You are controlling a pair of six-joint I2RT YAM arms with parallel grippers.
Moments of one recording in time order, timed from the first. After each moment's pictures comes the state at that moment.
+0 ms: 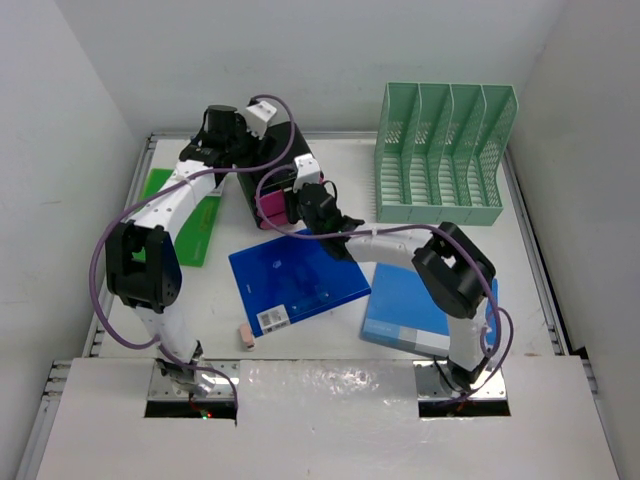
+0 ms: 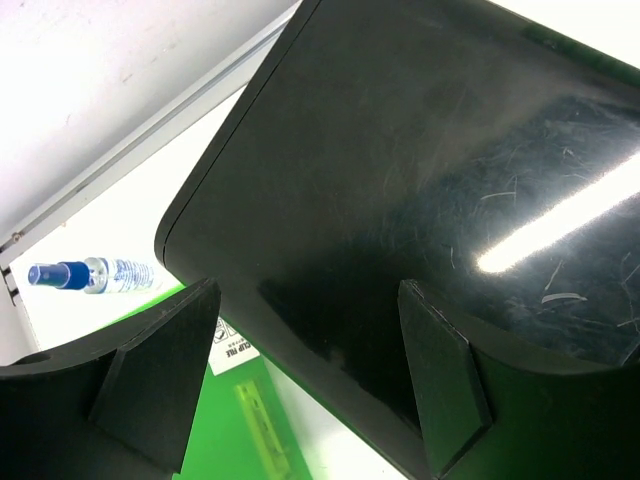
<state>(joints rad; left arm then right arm) -0.19 1.77 1.54 -0.33 0.12 0.39 0.84 1.94 1.22 0.49 0.41 0.15</state>
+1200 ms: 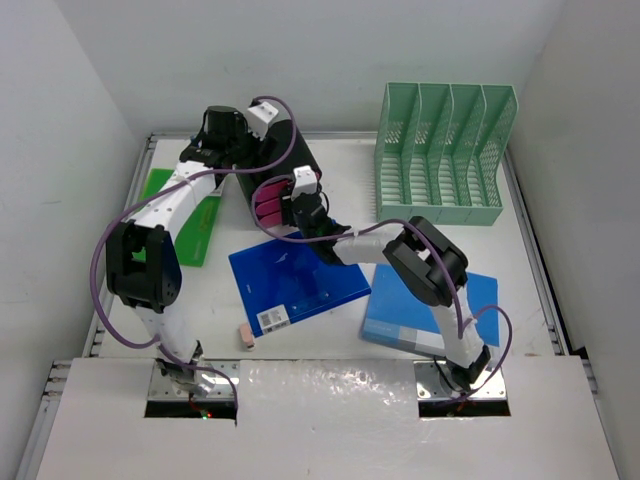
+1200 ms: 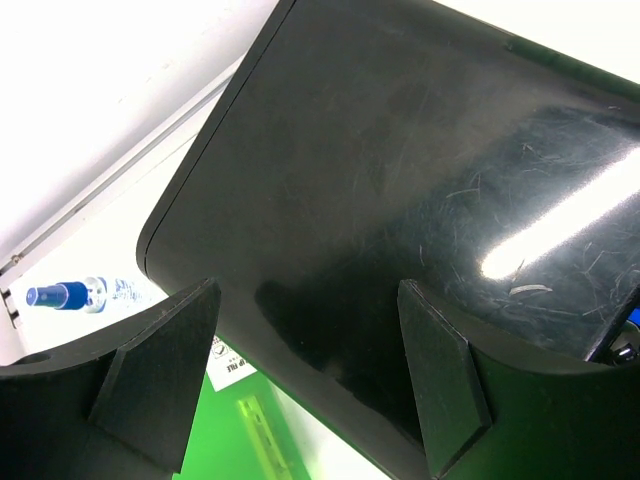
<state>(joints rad) -0.19 1.77 1.52 -0.30 0.15 0.42 0.83 2.13 1.26 0.60 0.48 0.19</state>
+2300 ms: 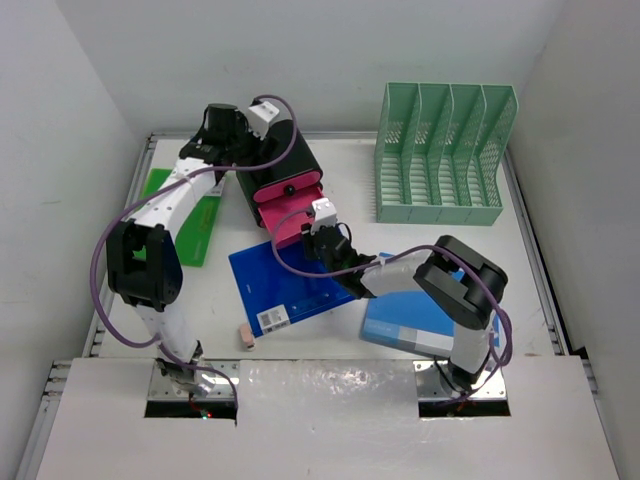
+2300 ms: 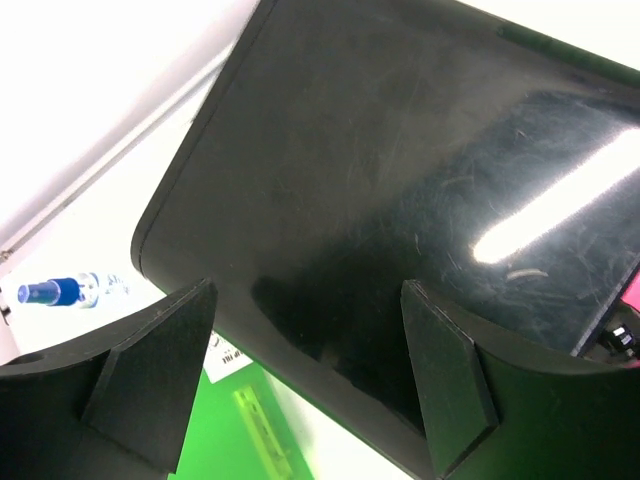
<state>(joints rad) -0.19 1.79 1.57 -0.36 0.16 0.43 0.90 1.86 0.84 0.67 0.44 0.24</state>
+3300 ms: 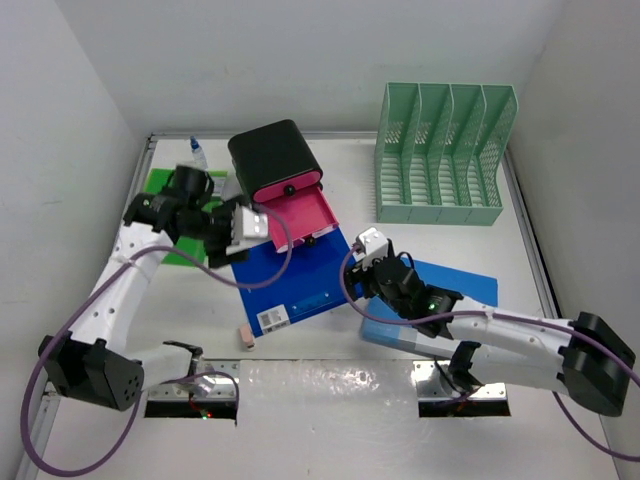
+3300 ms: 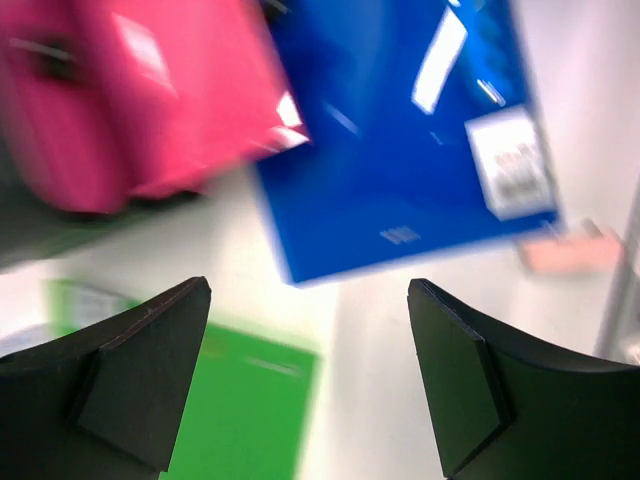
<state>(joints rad) -0.19 1.20 1.28 -1.16 0.57 1.20 0.97 1.07 0.44 0.17 0.37 0.15</state>
